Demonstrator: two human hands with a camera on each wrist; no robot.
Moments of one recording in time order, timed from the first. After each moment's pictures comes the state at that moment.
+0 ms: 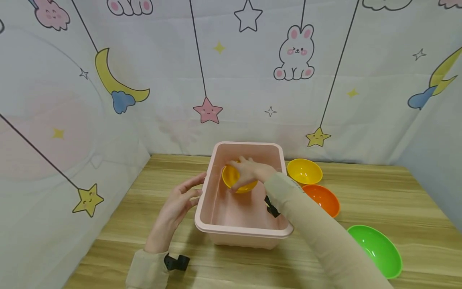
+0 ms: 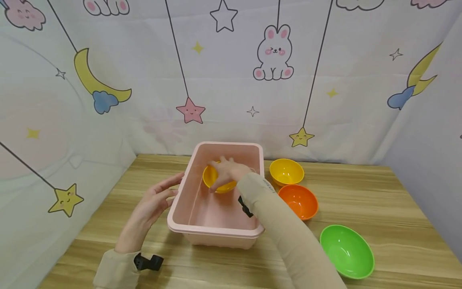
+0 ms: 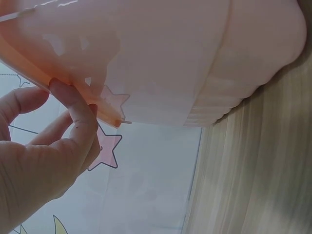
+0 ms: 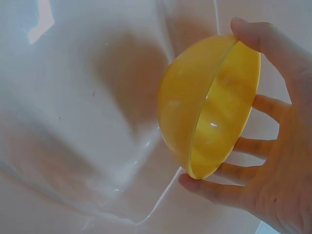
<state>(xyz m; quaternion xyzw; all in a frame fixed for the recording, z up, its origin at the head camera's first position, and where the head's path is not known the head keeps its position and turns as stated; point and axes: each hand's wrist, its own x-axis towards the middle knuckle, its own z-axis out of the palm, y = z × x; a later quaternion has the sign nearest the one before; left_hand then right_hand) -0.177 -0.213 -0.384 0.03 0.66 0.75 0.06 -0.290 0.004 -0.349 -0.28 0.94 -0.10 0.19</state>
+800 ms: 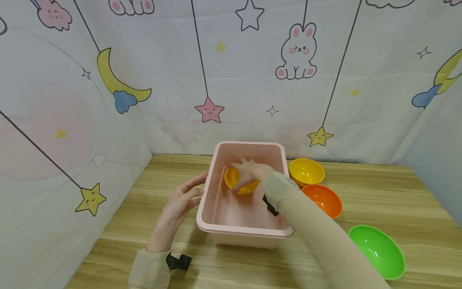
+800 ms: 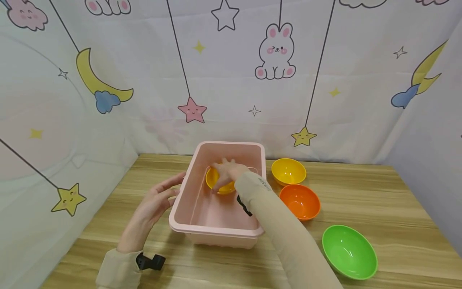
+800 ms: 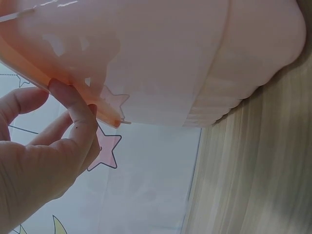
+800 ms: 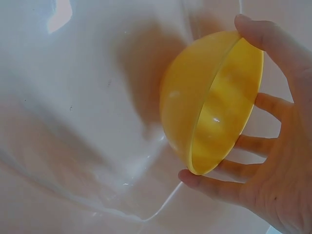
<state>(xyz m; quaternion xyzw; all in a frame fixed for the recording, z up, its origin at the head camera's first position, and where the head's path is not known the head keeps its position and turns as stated) -0.176 -0.214 -0.384 0.03 0.66 0.75 0.06 -0.293 -0.002 -0.358 -0.25 0.94 -0.07 0.21</state>
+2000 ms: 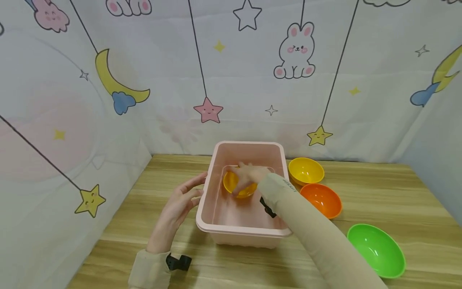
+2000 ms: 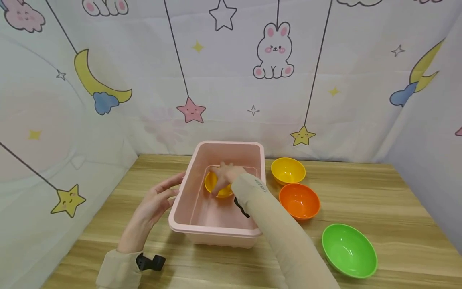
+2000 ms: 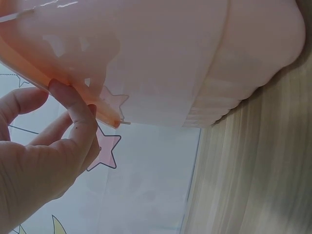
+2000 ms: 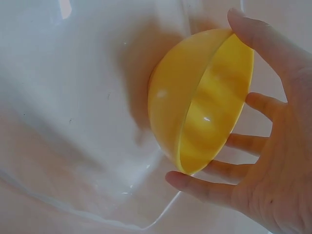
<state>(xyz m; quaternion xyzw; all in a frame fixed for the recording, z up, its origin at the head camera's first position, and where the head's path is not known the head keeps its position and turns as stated) -0.177 -0.213 -0.383 0.03 0.66 0.74 0.06 -0.283 -0.005 -0.354 -0.22 0.94 -0.05 0.24</state>
